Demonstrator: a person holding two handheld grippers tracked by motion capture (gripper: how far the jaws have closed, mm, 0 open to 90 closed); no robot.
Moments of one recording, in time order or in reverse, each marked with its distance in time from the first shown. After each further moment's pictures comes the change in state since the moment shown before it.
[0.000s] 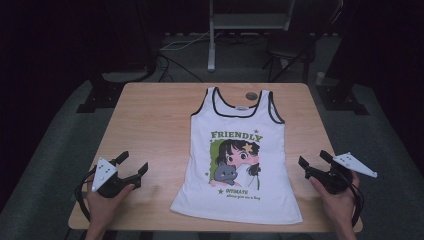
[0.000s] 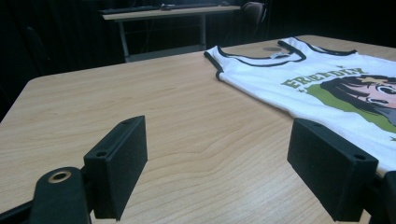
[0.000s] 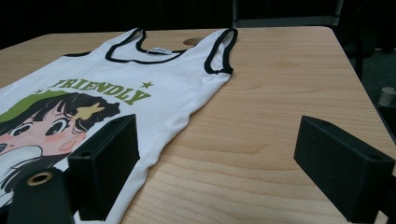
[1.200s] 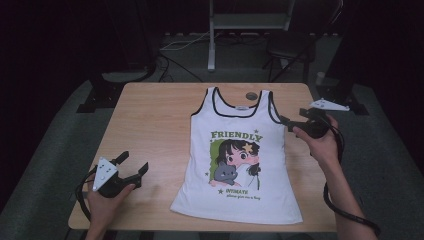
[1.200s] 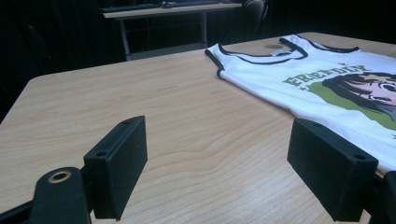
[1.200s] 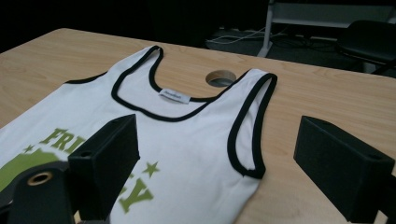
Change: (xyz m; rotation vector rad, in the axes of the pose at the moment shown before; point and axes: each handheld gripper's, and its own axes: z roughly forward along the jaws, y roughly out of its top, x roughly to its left) left arm 0.001 0.000 0.000 0.008 0.002 0.001; right arm 0.002 0.113 0.114 0.140 0.119 -0.077
